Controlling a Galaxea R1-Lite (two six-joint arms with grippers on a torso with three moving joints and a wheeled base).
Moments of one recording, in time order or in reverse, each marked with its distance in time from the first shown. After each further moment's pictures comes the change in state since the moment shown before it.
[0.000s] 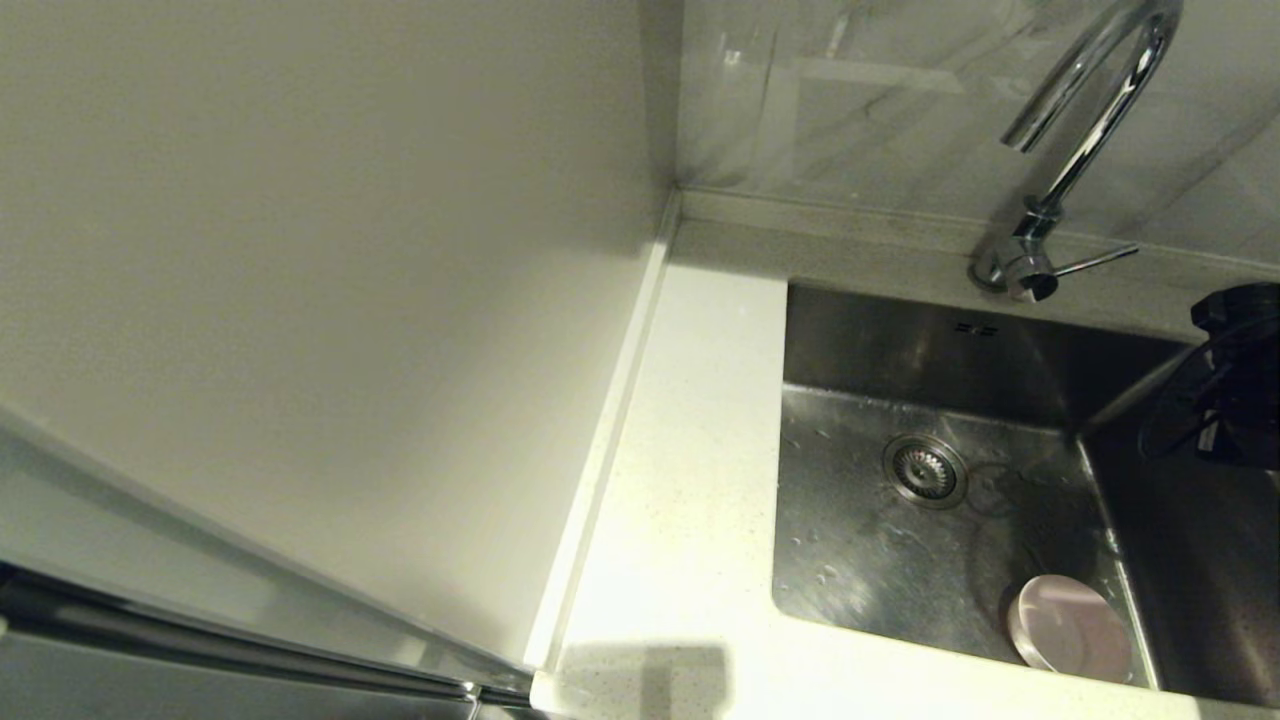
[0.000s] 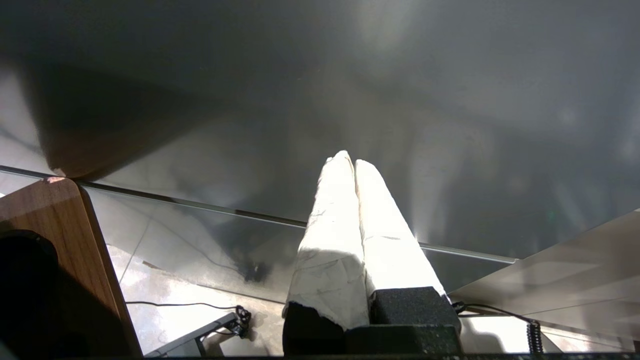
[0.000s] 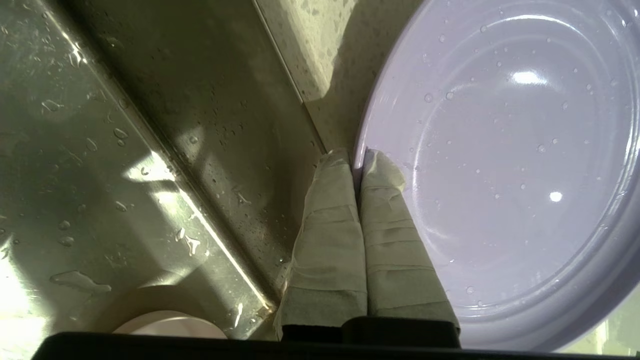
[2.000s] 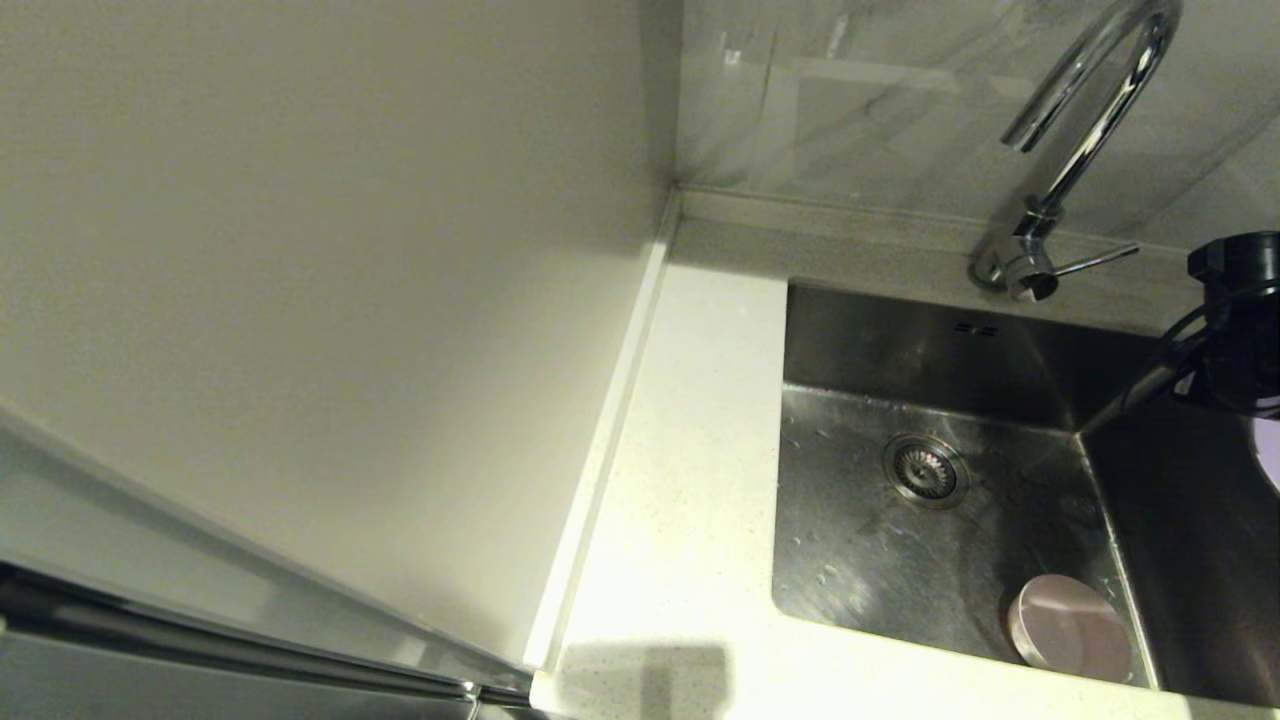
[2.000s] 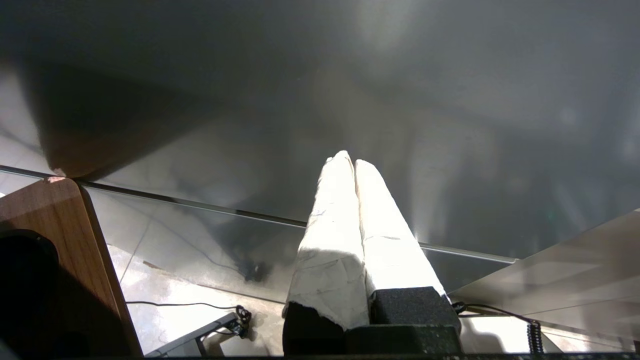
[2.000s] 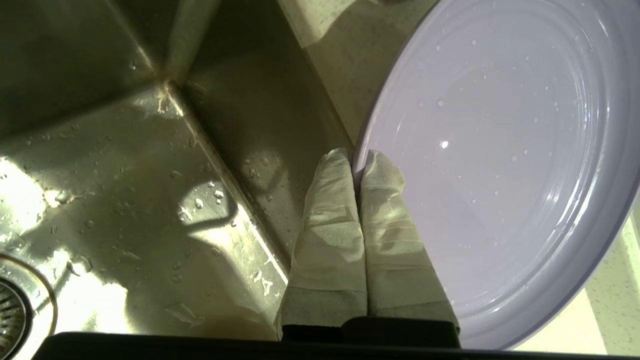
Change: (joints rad) left arm 0.000 0.000 0.000 0.000 0.000 0.000; right arm 0.068 -0.049 -0.042 -0.124 0.009 0.002
